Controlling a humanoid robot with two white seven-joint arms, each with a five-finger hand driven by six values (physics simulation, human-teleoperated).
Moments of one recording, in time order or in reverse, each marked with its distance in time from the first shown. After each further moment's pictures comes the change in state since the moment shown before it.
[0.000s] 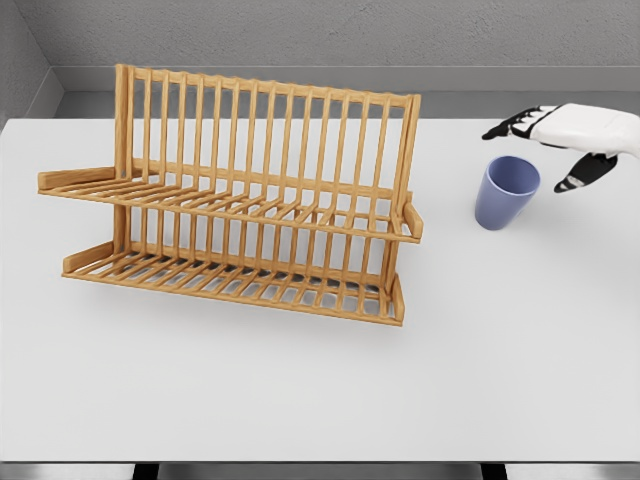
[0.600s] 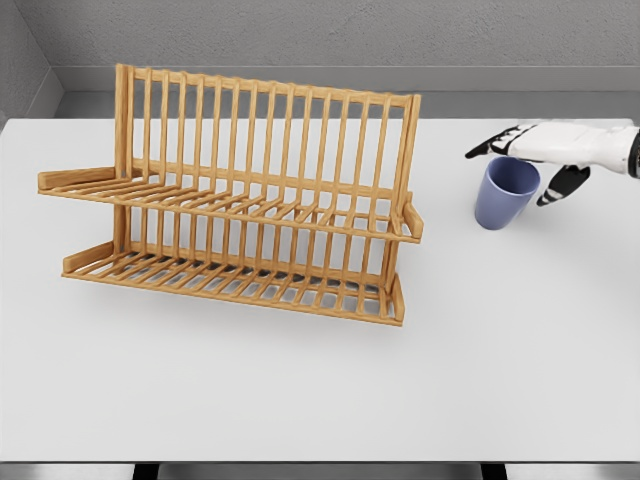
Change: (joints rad) left arm 0.000 0.000 0.000 0.000 0.000 0.000 0.000; right arm -0.054 0.061 0.111 0.098 0.021 0.000 0.000
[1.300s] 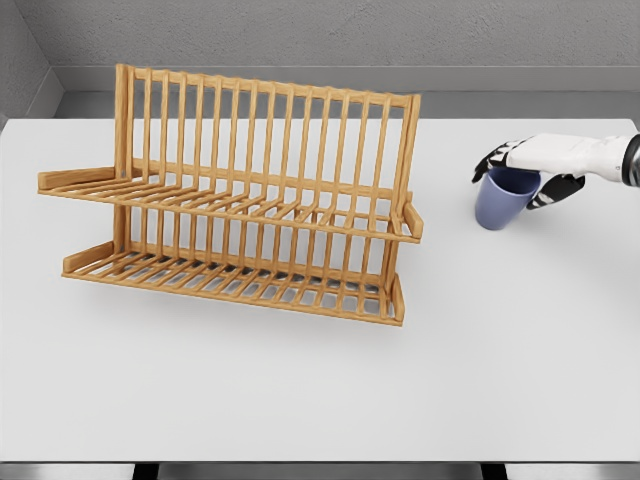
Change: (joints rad) left arm 0.000 0.000 0.000 0.000 0.000 0.000 0.000; right arm -0.006 0.006 0.033 0.025 -0.001 0.001 0.000
